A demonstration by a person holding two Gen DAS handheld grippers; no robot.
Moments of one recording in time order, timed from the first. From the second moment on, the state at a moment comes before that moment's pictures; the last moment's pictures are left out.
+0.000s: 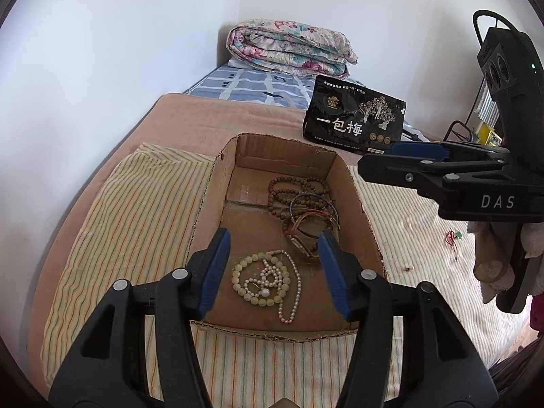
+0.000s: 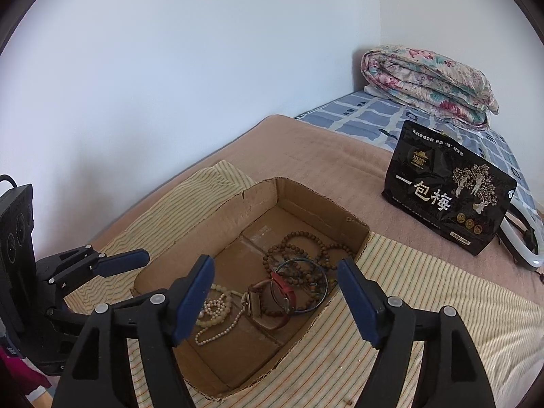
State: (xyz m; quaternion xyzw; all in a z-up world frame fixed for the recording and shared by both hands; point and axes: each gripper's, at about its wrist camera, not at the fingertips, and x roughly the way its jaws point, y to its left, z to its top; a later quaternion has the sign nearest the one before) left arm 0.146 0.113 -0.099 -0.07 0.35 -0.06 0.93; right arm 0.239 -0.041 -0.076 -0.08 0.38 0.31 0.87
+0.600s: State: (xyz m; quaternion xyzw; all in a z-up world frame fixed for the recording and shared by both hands) left arm 0.140 0.095 -0.082 -0.07 0.34 -0.08 0.93; right arm 0.232 -0.070 -0.058 -0.08 0.36 0.29 0.88
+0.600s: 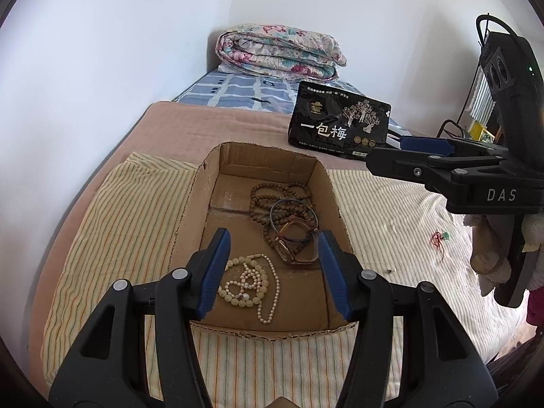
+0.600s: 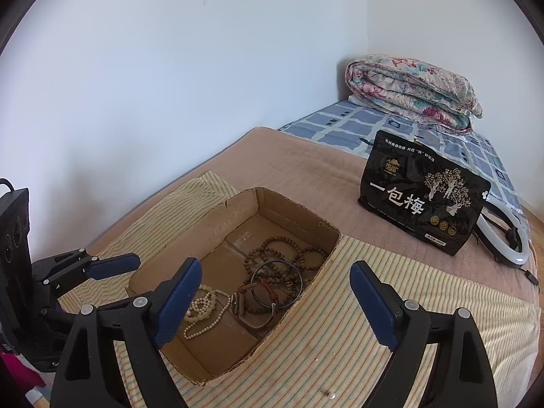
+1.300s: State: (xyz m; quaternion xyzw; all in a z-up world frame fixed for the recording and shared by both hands) left arm 0.133 0.015 -0.075 -0.04 0.35 -0.16 0.92; right arm 0.208 -0.204 -0.049 -0.07 0.35 0.20 0.91
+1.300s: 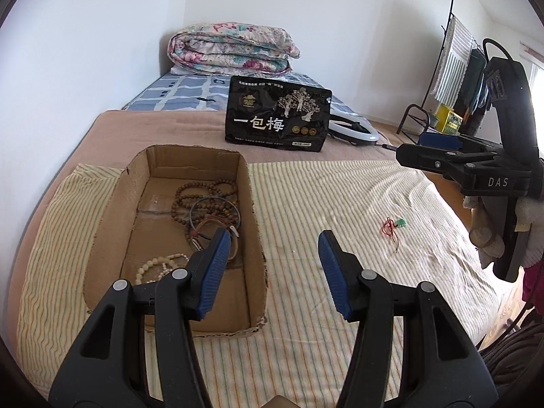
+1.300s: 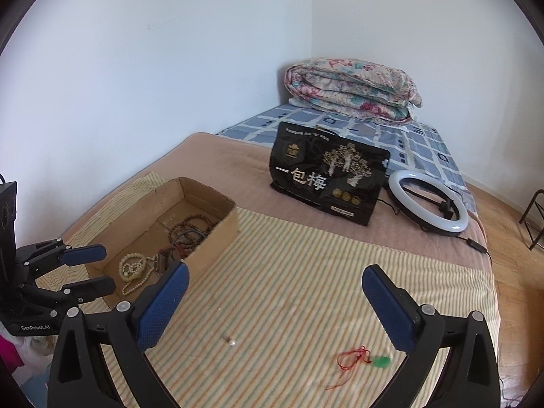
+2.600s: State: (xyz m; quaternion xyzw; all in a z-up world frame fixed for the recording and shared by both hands) left arm 0.175 -0.107 -0.165 0.02 0.42 -0.19 0.89; right arm 0.215 -0.341 -0.174 -0.04 0.42 0.11 0.90
